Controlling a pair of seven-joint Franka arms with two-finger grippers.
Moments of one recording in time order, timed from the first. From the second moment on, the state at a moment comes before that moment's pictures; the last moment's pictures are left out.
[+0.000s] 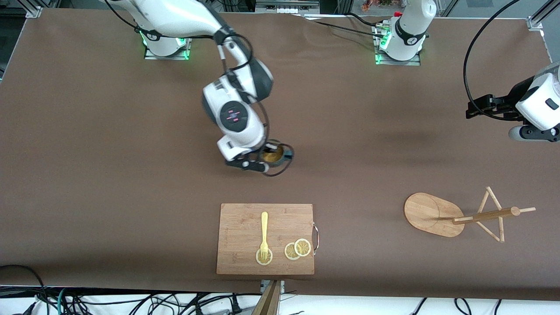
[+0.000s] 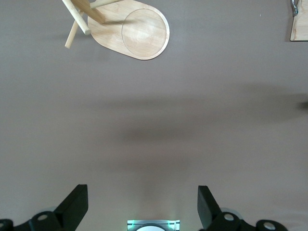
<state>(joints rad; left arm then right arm) 0.05 0.17 -0.07 -1.42 -0.01 1.39 -0.02 0.77 0.74 -0.06 -1.33 0.20 2.05 0.83</state>
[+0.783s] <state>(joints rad) 0.05 0.17 -0.07 -1.46 -0.01 1.38 0.17 0.97 0.84 -0.08 -1.27 0.16 2.17 1.01</state>
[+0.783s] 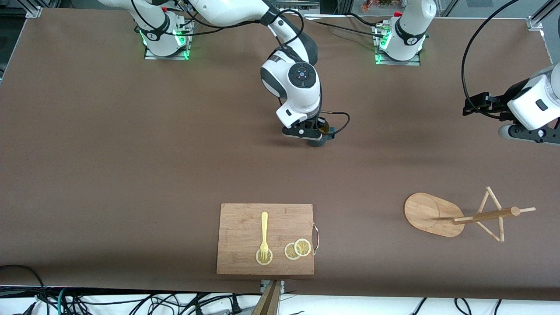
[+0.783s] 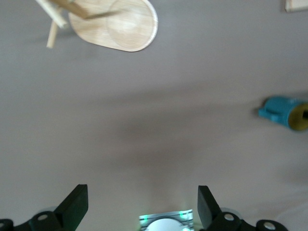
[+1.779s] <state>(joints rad) 0.05 0.18 -0.10 -1.77 -0.33 1.55 1.15 0.79 0.57 -0.15 -1.21 0.15 1.92 0.97</state>
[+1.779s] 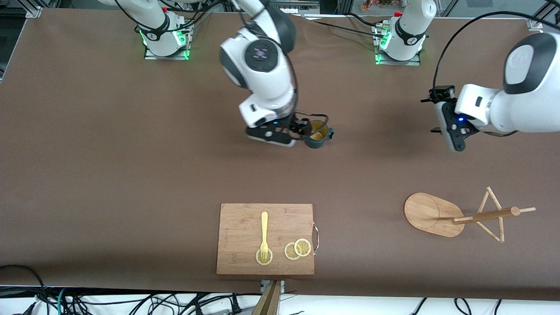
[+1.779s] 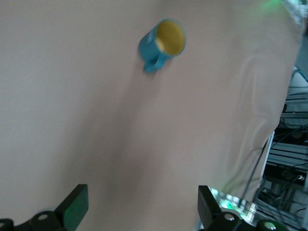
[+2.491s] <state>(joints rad) 0.05 0.18 -0.18 -2.15 -0.71 2.00 1.73 0.61 0.18 -0.56 -1.34 0.18 1.45 0.28</state>
